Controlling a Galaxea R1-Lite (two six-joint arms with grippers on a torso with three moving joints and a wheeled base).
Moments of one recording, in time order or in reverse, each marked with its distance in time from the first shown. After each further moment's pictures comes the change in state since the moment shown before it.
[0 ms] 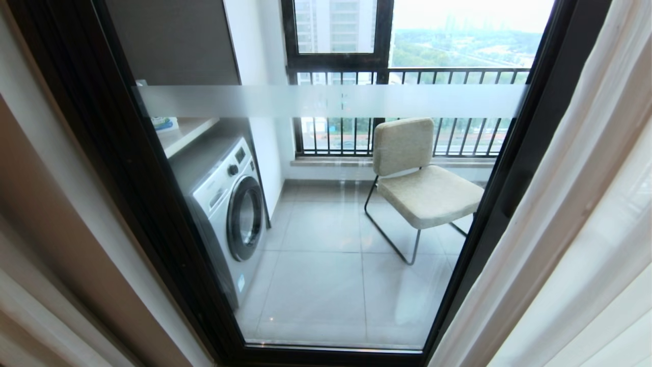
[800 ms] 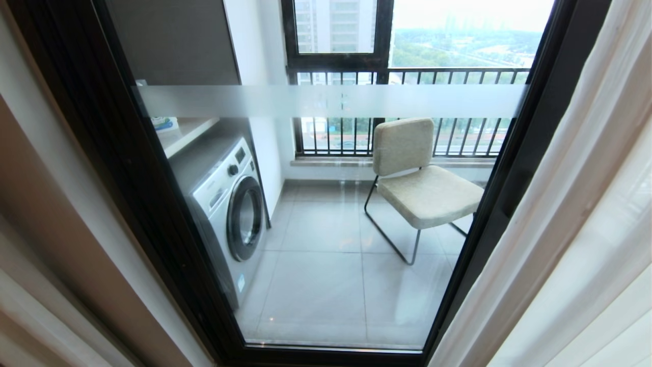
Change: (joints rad) left arm 0.000 0.000 0.000 0.000 0.000 0.000; right arm 0.000 0.000 0.000 0.000 0.000 -0.008
